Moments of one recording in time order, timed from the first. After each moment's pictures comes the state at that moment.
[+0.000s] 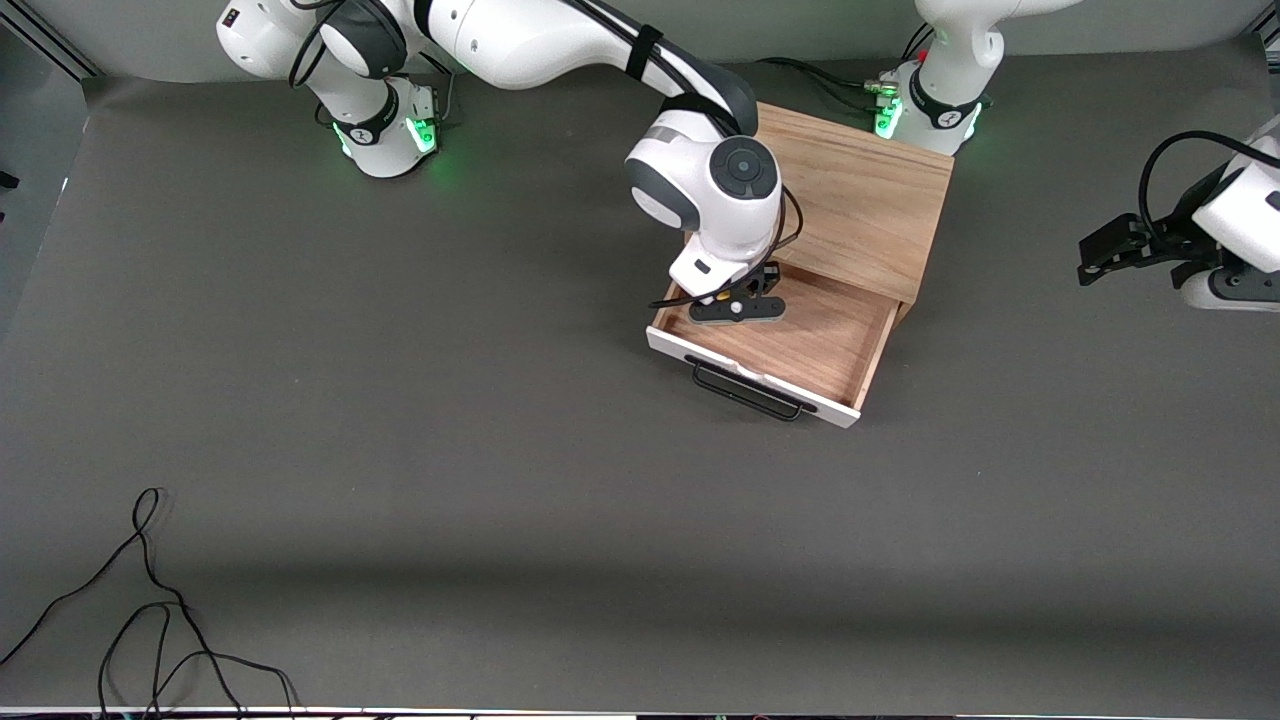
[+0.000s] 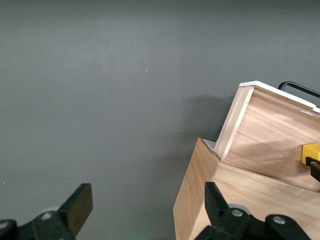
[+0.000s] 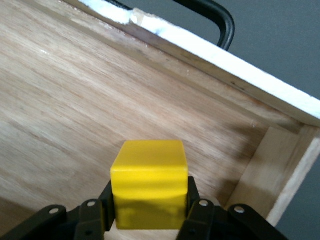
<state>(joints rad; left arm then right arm) 0.07 -0.03 -0.11 -1.65 -0.01 1.58 0.01 0.97 0.87 -0.02 -1.06 0.08 1.91 0.92</state>
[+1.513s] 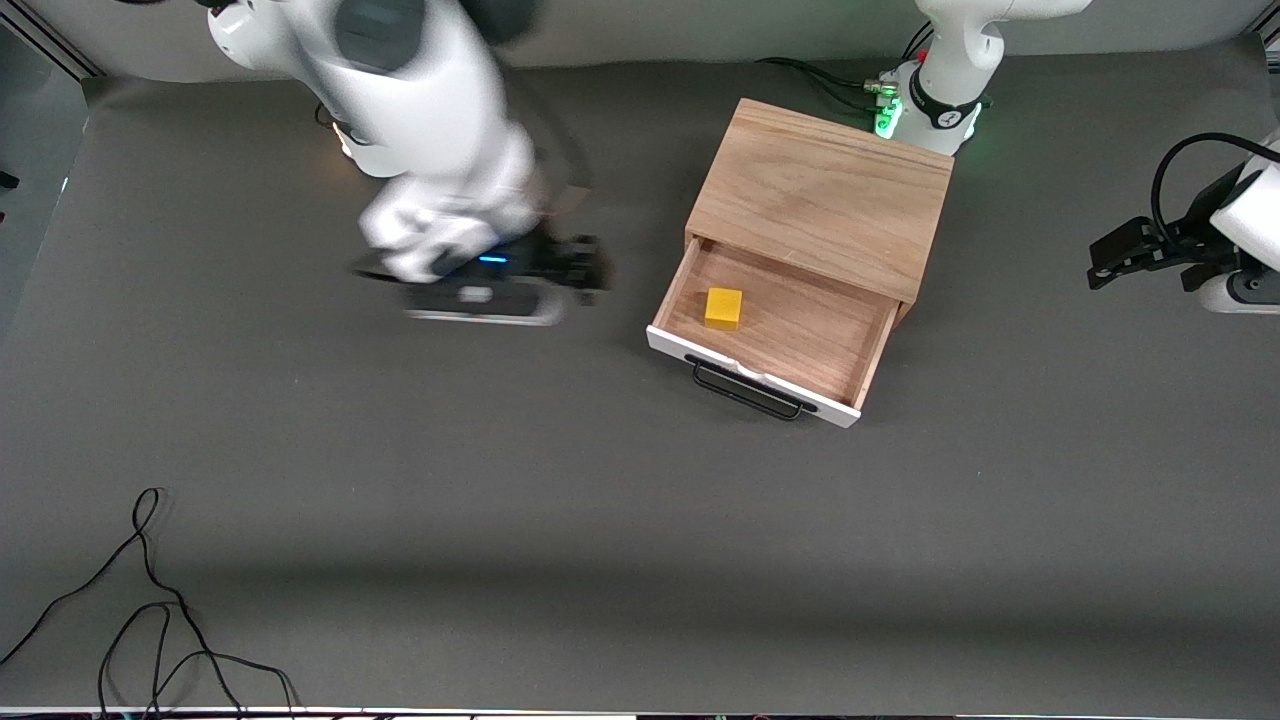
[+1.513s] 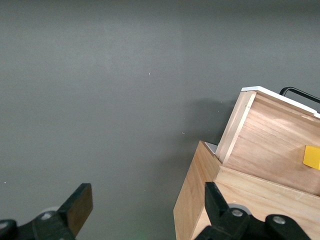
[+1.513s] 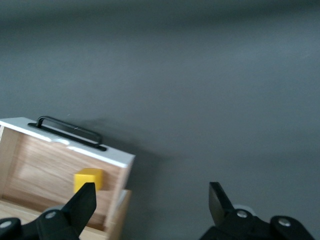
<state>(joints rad) -0.06 -0.02 0.03 -1.63 -0.01 1.58 0.01 0.59 0.42 -0.06 -0.99 0.08 1.46 0.68</state>
